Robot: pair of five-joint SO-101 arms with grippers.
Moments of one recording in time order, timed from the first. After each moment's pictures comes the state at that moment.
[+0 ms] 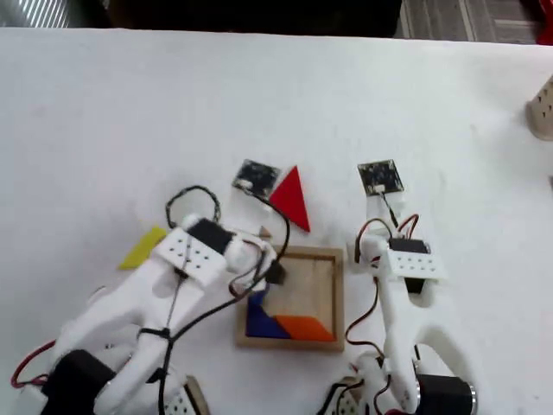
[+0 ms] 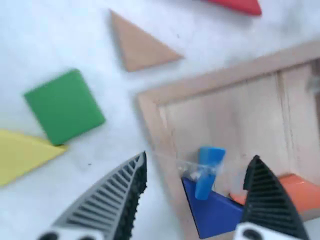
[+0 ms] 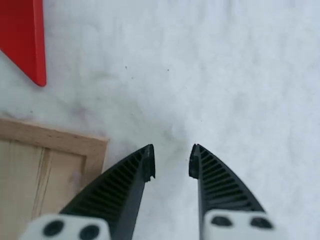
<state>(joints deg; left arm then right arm) 26.3 -20.4 48.4 58.4 12.9 0.1 -24.0 62.9 37.8 16.9</state>
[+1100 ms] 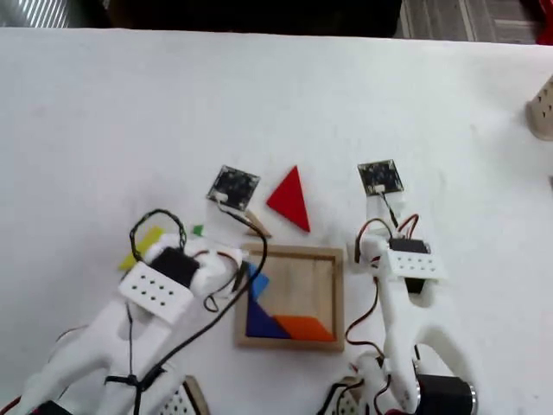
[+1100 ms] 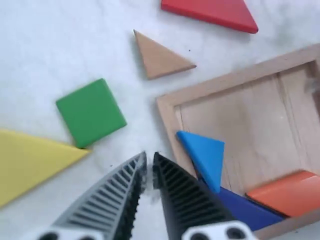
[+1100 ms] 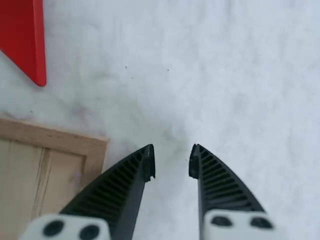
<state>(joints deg) 23.0 -38.2 62.3 52.8 6.7 0.1 -24.0 62.9 37.8 16.9</state>
